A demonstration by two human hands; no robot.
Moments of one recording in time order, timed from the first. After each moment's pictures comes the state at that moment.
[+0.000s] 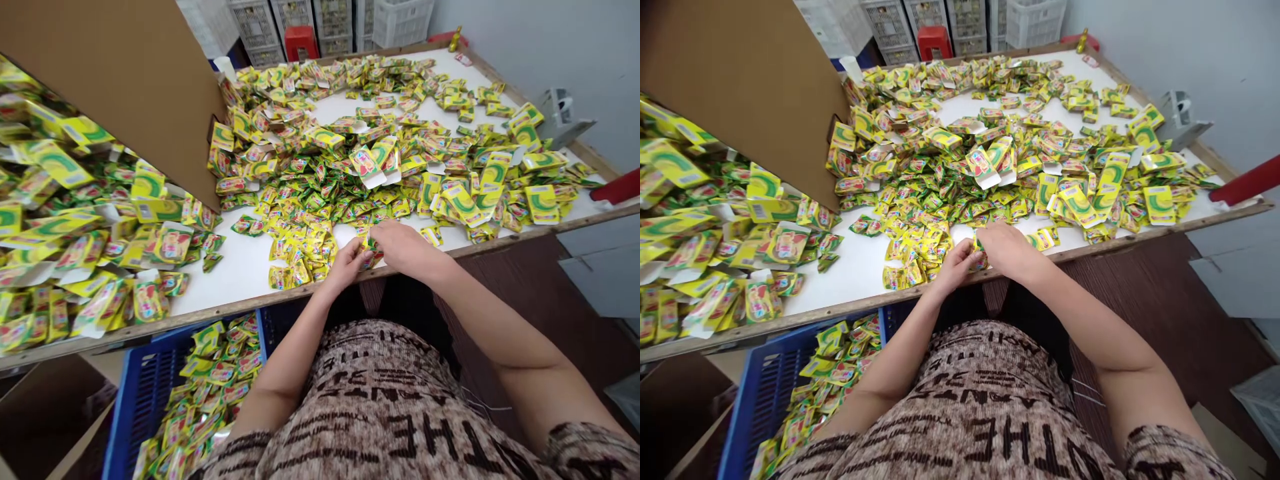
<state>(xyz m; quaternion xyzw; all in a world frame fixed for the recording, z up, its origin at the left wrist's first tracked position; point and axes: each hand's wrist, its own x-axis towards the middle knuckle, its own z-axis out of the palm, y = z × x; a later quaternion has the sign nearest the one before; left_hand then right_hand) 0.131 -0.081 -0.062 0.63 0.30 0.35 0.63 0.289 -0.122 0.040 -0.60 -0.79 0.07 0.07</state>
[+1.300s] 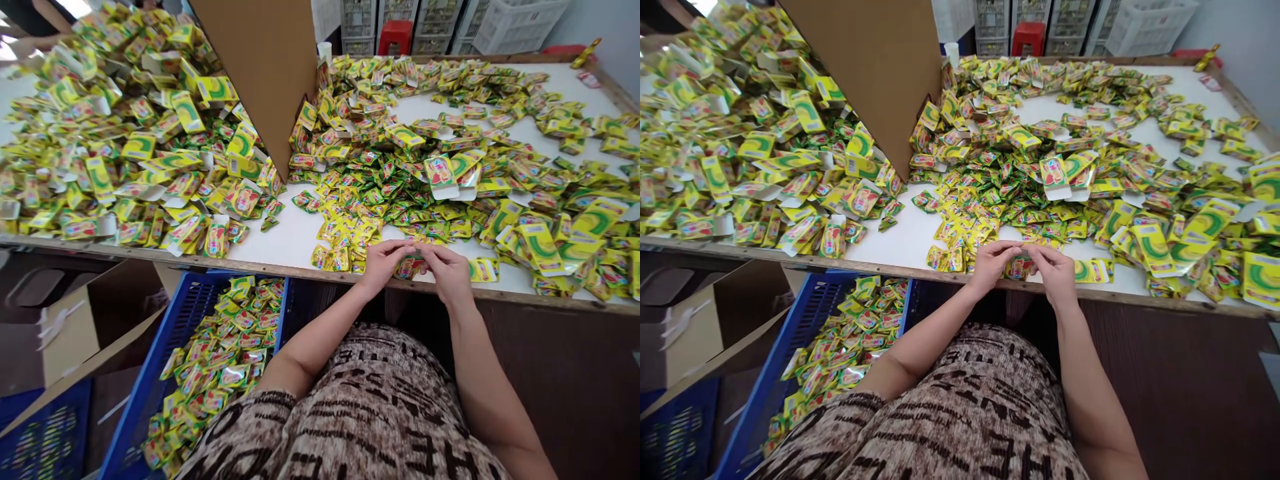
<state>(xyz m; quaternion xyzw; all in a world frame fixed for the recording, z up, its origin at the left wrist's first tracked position) 0.137 -0.088 -0.049 0.44 0.37 0.54 0.61 0.276 -0.120 -0.038 -0.54 -0.42 0.44 0.58</state>
